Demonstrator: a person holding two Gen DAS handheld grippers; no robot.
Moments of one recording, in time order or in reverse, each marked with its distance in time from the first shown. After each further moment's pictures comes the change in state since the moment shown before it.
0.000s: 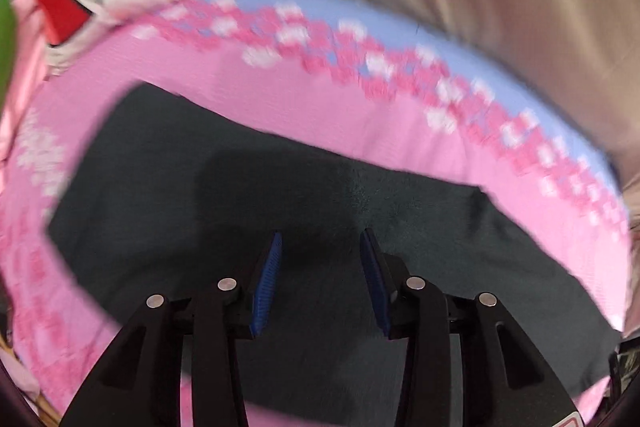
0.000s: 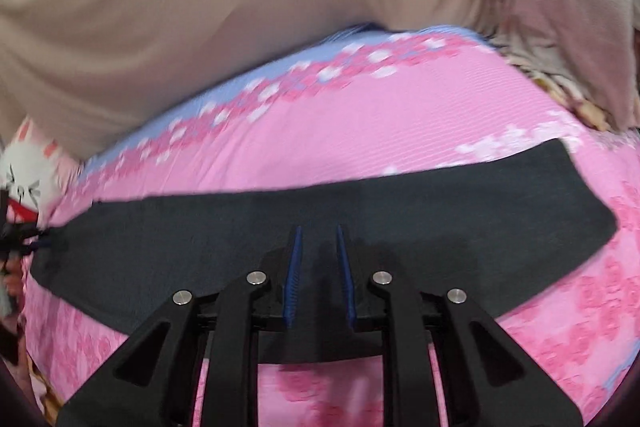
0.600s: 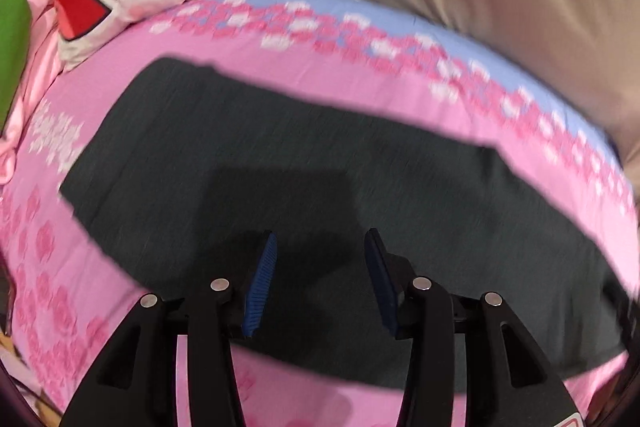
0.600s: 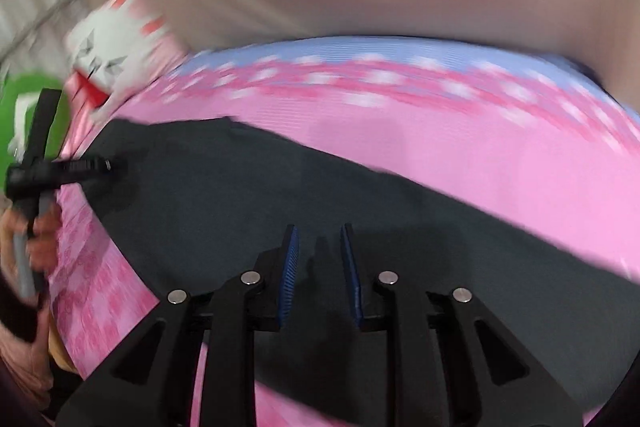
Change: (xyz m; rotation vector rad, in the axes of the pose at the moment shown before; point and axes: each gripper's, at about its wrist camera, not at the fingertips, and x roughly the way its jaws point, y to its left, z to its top) left arm -0.023 0.028 -0.059 0.053 -0.080 -0.003; right arm 0.085 0.267 0.006 -0.450 0.178 0.311
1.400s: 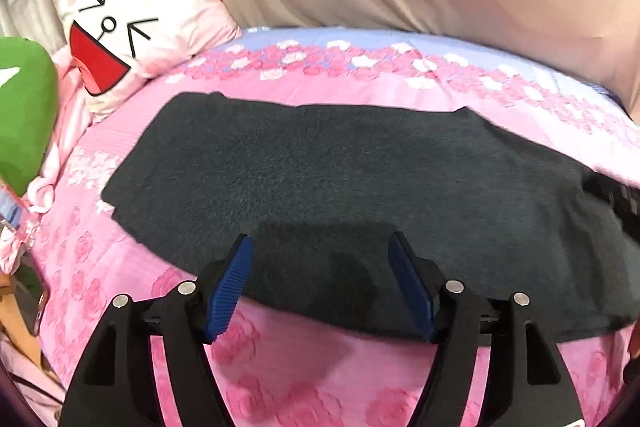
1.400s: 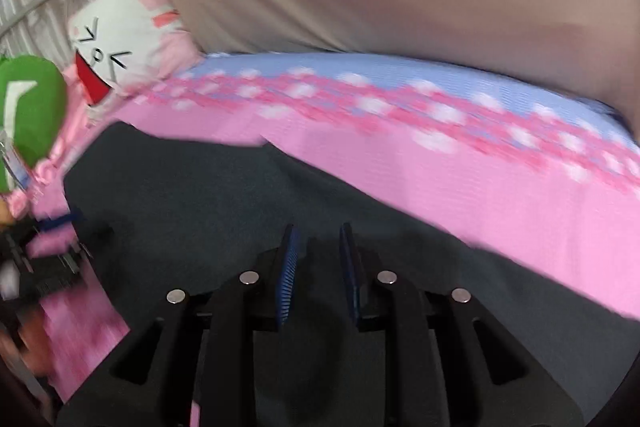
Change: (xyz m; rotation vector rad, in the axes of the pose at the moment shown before) left arm -0.037 -0.036 -0.046 0.158 -0.199 0.117; right arm 0.008 -0.010 -0.013 0.015 -0.031 -0.124
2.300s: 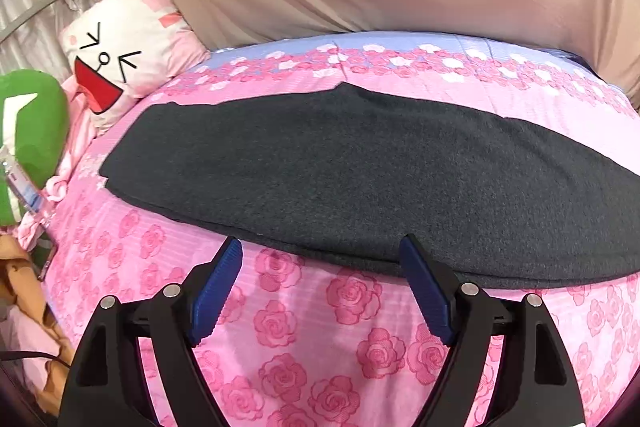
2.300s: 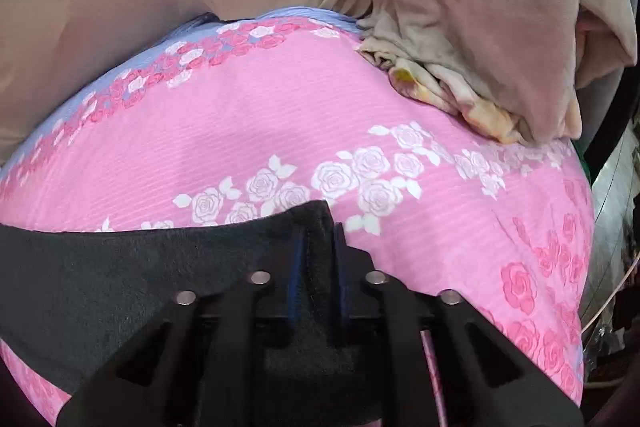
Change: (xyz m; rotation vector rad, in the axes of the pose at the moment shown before) left arm -0.063 -0.124 -0.049 0.064 -0.034 0.059; right arm -0.165 -0.395 -0.137 0.475 -0.063 -0.503
